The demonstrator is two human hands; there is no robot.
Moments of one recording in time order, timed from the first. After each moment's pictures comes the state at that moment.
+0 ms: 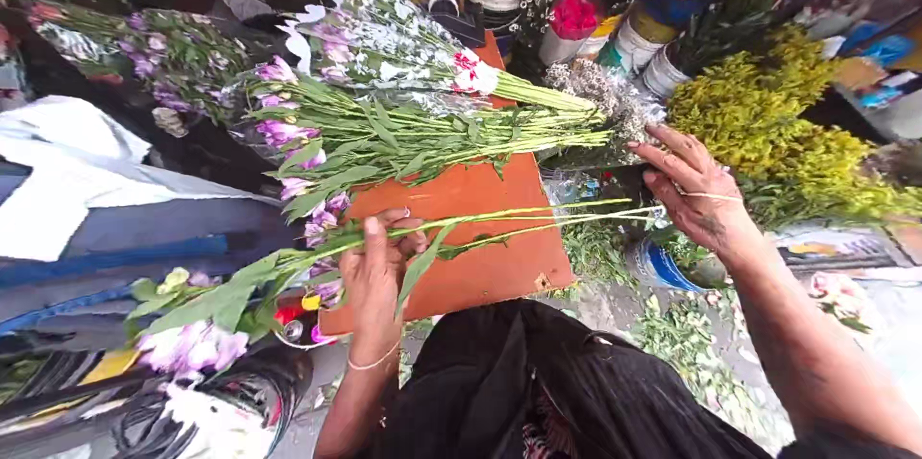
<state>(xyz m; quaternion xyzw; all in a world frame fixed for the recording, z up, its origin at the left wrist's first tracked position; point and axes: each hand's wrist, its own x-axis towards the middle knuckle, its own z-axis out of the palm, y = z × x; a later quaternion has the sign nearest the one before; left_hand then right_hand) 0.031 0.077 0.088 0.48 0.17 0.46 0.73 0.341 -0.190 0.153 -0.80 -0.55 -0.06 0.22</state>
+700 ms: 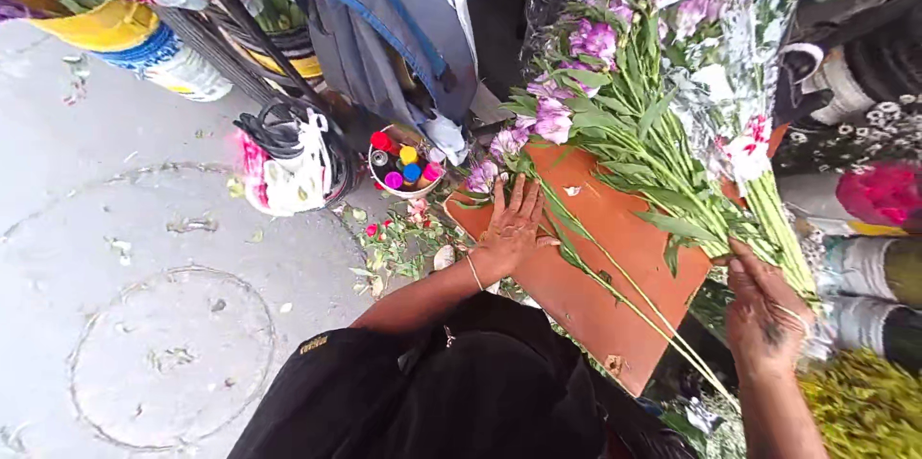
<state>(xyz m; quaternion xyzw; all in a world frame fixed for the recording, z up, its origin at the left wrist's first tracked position) -0.019 0.084 -0.034 0.85 0.47 0.08 0.21 0.295 -0.017 0.065 -0.66 -0.65 0.09 0.36</state>
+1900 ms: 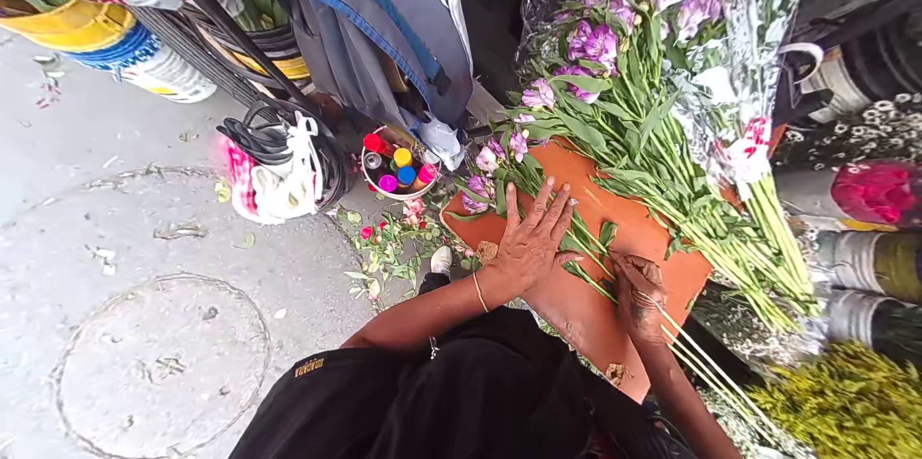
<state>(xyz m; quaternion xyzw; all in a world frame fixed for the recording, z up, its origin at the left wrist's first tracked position) -0.002 0.080 -0.031 0.86 0.44 0.22 0.10 0.248 -0.023 -0.056 -0.70 -0.65 0.07 0.30</state>
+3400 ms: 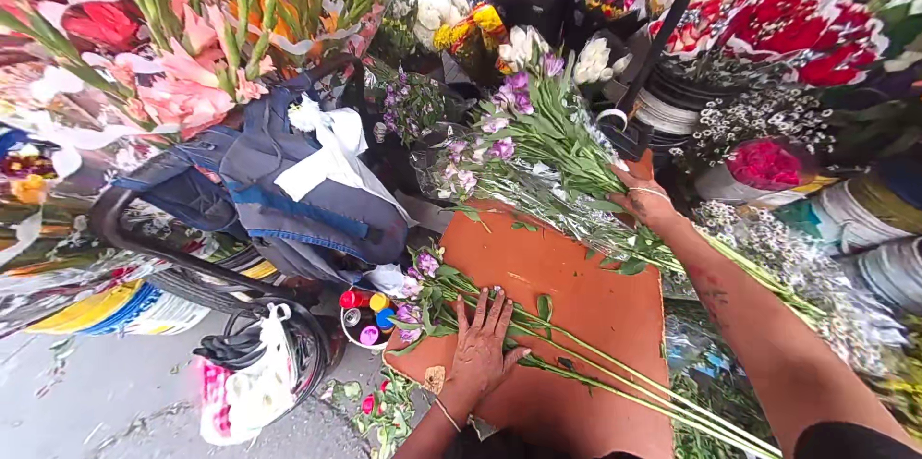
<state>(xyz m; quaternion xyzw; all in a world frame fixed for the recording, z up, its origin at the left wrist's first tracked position) 0.035 0.079 -0.069 0.91 0.38 0.13 0.06 0.458 0.184 0.057 -0.78 -0.61 0.08 0.13</state>
